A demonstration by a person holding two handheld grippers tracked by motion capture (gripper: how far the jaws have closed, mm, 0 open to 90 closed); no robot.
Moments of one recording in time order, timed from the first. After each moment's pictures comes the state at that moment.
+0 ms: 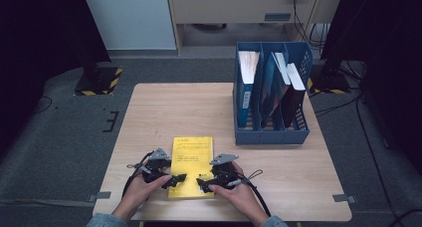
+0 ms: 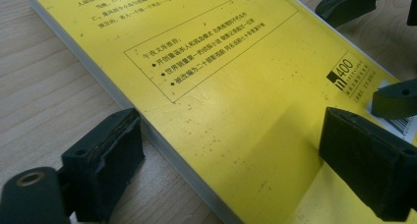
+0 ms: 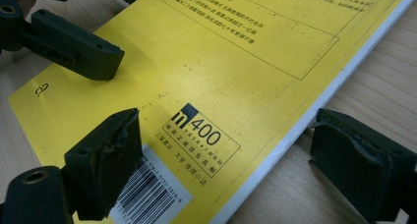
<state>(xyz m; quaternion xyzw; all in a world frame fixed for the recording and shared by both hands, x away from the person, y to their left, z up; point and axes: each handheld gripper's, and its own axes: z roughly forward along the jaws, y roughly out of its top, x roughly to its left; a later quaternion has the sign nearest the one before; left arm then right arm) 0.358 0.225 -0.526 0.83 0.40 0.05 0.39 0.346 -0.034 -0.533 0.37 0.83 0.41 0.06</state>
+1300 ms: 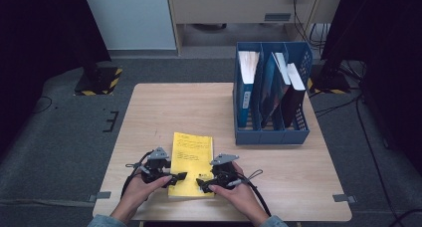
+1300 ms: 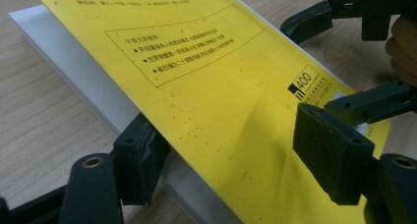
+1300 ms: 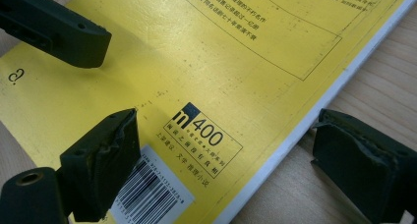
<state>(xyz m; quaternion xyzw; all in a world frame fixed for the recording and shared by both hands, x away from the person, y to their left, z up) 0.352 0.221 -0.507 0.83 0.38 0.03 0.40 0.346 -0.034 -0.534 0.37 0.83 0.41 0.05</state>
